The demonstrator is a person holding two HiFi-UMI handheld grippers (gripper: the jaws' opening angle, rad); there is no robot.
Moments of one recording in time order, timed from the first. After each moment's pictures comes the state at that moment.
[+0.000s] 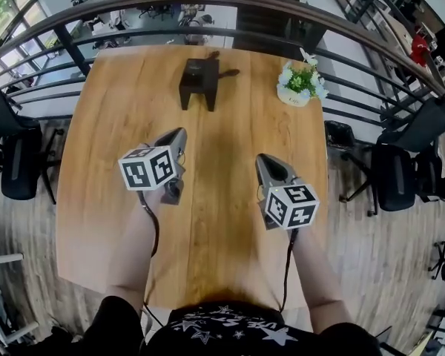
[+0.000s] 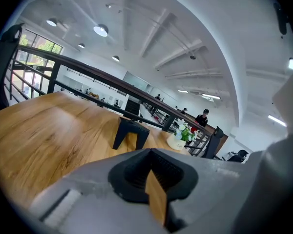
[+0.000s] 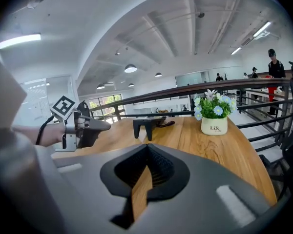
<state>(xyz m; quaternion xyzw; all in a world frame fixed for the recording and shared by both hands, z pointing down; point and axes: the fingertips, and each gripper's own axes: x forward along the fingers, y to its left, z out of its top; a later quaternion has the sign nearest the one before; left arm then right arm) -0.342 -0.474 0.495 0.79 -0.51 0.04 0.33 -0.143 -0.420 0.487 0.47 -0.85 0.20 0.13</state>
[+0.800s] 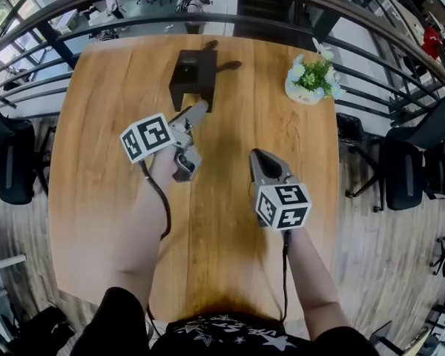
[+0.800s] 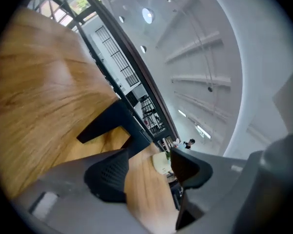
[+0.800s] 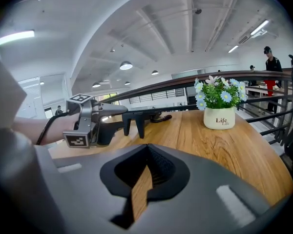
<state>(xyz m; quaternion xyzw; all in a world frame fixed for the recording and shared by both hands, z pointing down) -0.298 -0.587 0.535 0.75 -0.42 -0.14 0.50 -0.152 -0.481 0.541 0.49 -0.84 0.21 0.14</state>
